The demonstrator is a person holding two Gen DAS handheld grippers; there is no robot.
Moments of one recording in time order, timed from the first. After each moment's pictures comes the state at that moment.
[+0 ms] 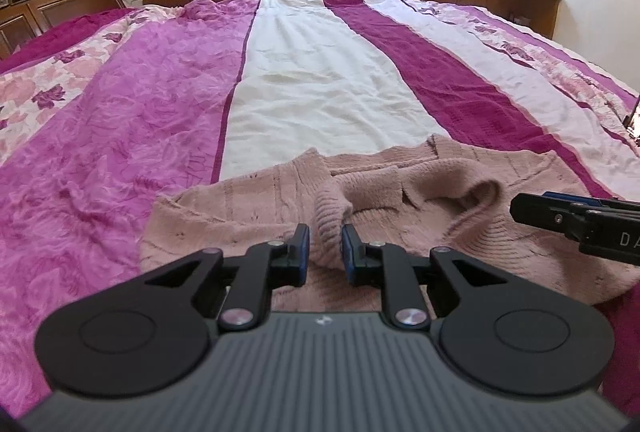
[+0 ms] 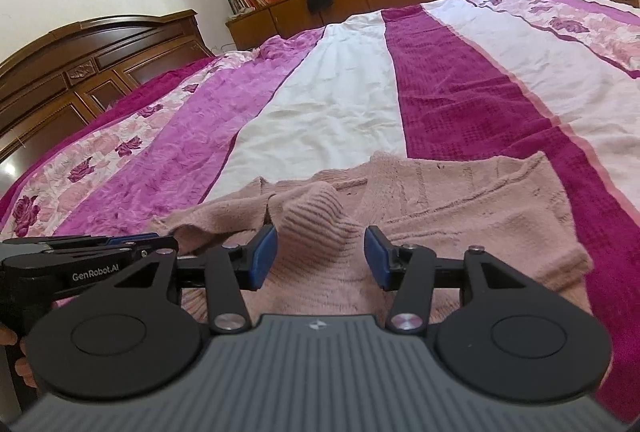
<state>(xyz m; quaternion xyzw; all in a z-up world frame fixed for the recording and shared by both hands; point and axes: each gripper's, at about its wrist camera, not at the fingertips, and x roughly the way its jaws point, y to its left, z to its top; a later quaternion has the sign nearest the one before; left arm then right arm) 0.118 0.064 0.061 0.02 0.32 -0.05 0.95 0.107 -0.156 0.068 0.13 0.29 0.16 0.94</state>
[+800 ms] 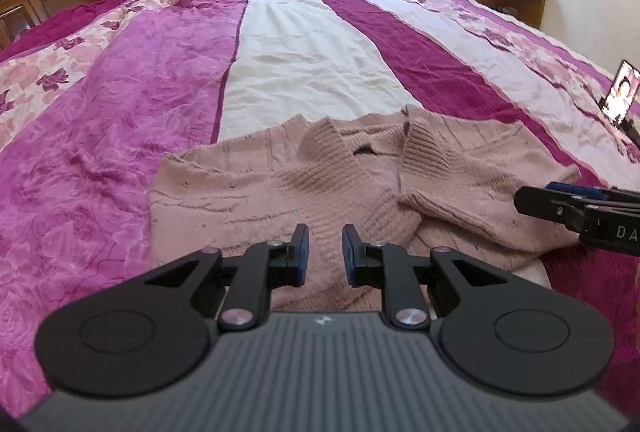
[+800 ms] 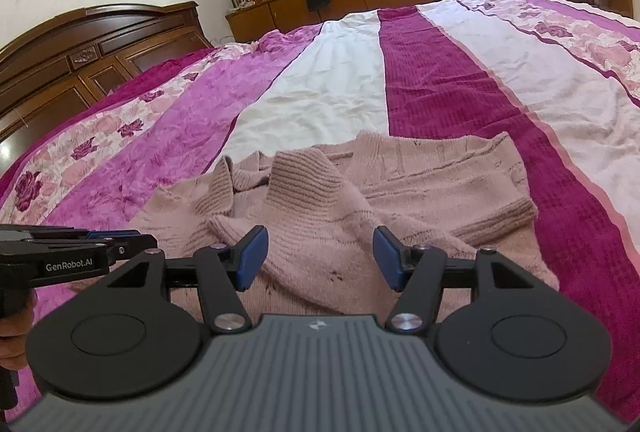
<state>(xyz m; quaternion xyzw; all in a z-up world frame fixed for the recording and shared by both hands) 0.065 0.061 0.062 0.02 0.33 -0.07 0.94 0.047 -0.172 0.070 0.10 0.30 0.15 0.94</state>
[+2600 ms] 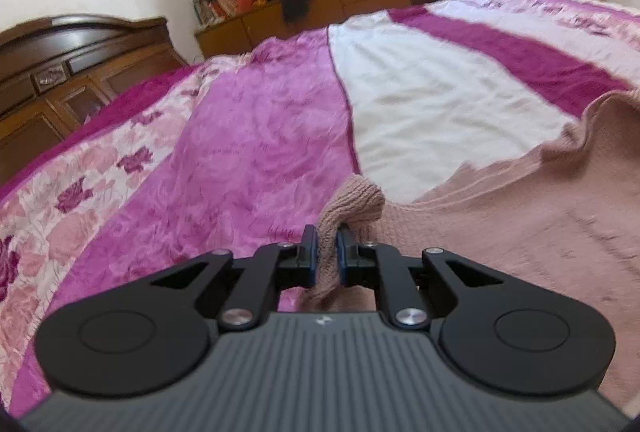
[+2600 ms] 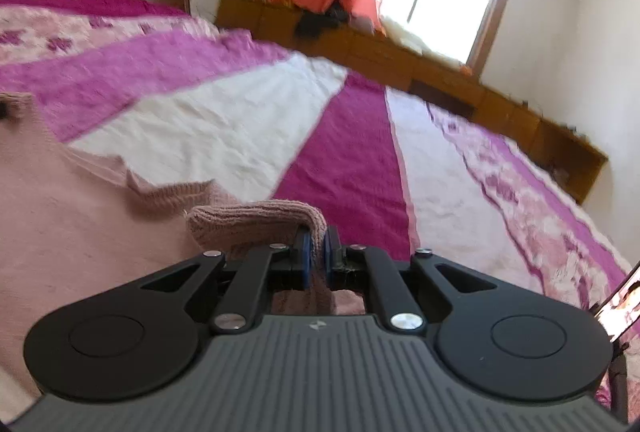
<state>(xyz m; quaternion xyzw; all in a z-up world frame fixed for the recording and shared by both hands) 0.156 0.130 0.046 0.14 0.27 0.06 0.95 0.168 -0.202 0.080 -0.17 0.22 0.07 0.96</state>
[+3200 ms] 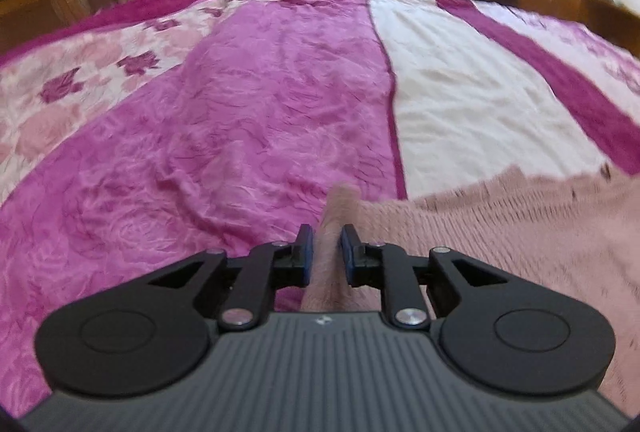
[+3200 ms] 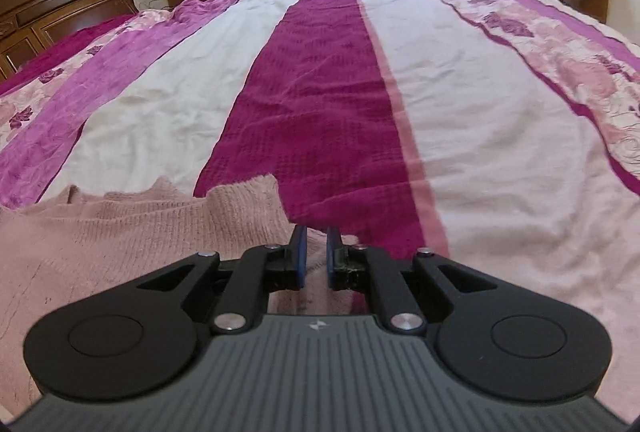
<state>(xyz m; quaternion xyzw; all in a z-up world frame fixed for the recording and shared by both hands) 0.176 0.185 0.031 -0.01 0.31 0.08 0.95 0.240 -0.289 0.042 0.04 0.35 0.07 0.93</state>
